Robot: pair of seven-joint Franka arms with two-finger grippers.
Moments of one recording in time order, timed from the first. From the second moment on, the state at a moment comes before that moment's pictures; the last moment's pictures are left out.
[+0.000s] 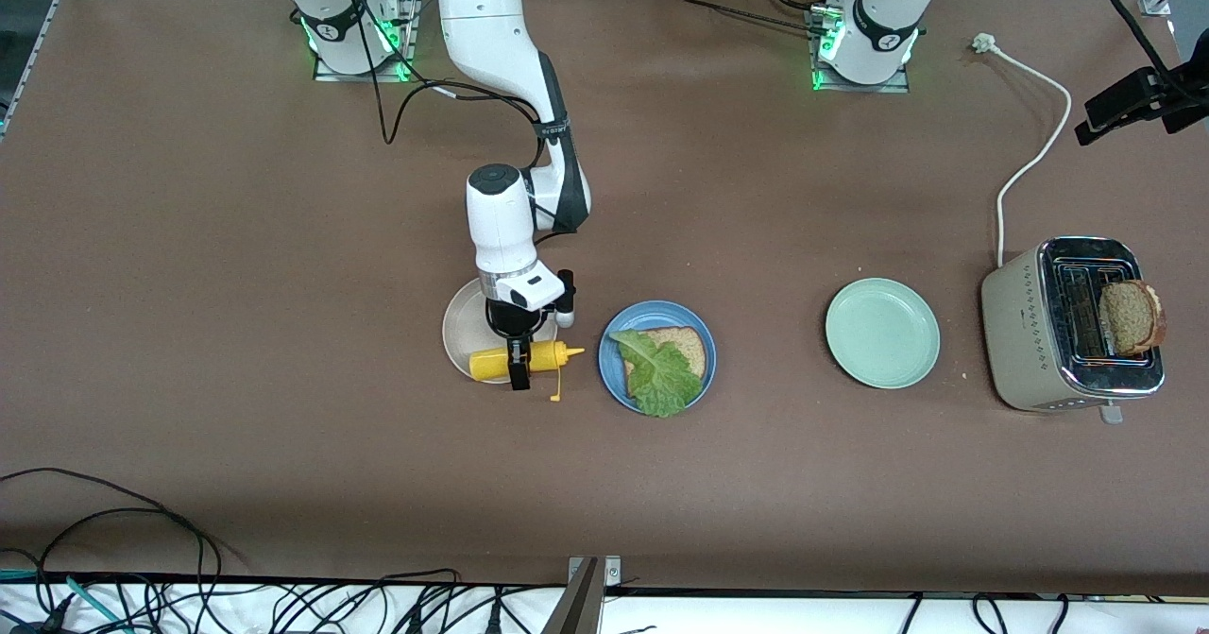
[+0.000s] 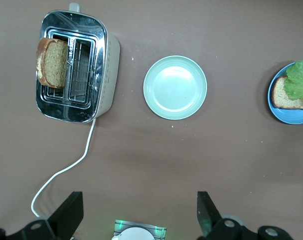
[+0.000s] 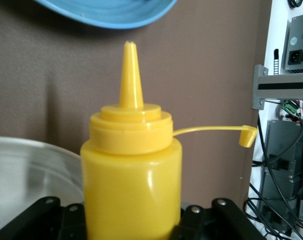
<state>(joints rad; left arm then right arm) 0.05 -0.01 -0.01 -1.45 0.00 1.34 -0.13 1.29 1.11 -0.77 -1.63 0.96 3.02 -1.55</state>
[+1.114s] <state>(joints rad) 0.05 -0.01 -0.01 -1.45 0.00 1.34 -0.13 1.35 1.11 -0.92 -1.46 0.42 2.55 -0.98</state>
